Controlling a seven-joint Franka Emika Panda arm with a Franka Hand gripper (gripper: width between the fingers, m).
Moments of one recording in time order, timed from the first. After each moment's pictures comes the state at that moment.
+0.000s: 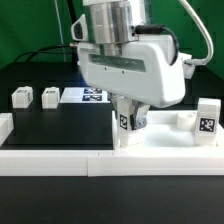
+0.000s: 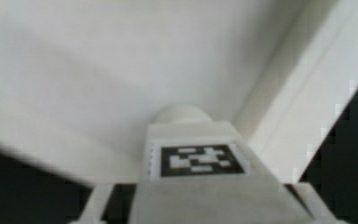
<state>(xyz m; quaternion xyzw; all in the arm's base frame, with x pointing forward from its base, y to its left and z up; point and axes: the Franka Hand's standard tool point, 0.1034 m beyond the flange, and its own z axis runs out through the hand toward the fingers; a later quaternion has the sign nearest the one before) 0.622 0.011 0.056 -0.76 0.65 0.01 0.06</state>
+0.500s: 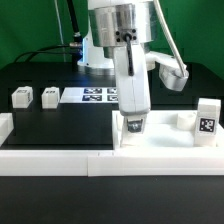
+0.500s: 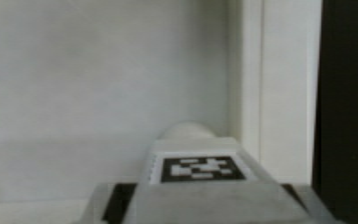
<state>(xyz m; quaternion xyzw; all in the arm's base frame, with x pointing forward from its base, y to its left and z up) 0.623 0.008 0.057 -0.72 0.69 0.01 0.07</state>
